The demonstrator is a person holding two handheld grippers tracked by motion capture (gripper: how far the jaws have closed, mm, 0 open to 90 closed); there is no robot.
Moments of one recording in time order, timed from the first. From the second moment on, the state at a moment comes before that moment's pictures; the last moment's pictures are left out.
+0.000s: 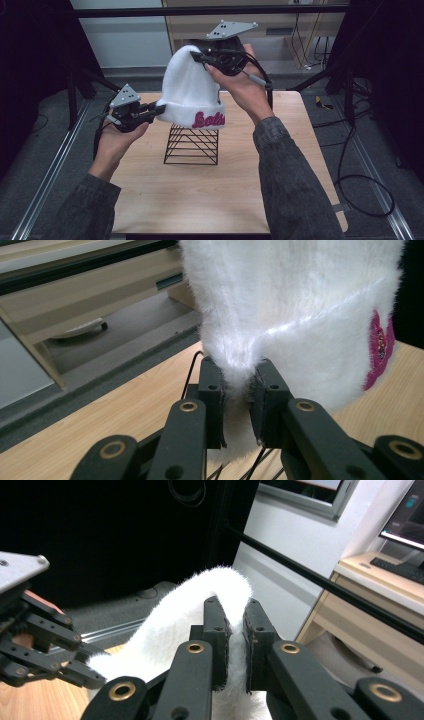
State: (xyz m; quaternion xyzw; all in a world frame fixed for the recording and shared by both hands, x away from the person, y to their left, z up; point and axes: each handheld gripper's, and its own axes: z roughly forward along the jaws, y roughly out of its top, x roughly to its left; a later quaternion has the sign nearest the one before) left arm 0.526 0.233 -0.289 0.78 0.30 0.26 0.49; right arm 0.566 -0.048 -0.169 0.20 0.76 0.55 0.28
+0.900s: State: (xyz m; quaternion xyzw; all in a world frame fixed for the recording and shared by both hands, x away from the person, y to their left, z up) left arm 0.542 0.245 -0.340 0.77 0.35 0.26 0.47; right arm 0.589 -0.043 -0.226 0.22 0.79 0.52 0.26
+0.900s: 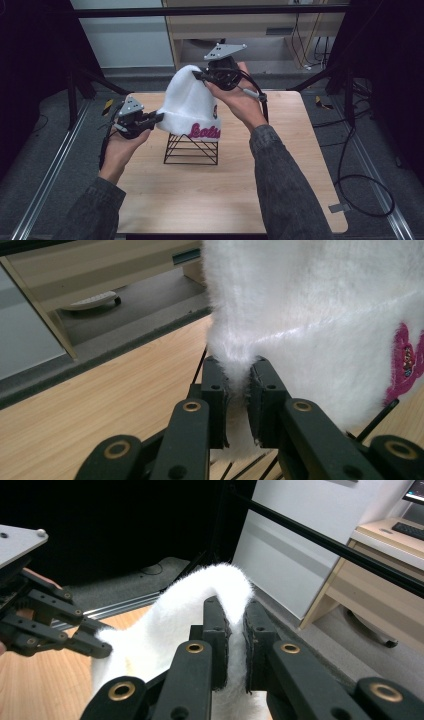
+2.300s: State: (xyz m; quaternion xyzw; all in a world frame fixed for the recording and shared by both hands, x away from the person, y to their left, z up) left arm 0.518 0.257 -0.411 0.80 0.34 0.23 0.43; right arm 0.544 -0.026 -0.279 0.18 0.85 0.45 0.21
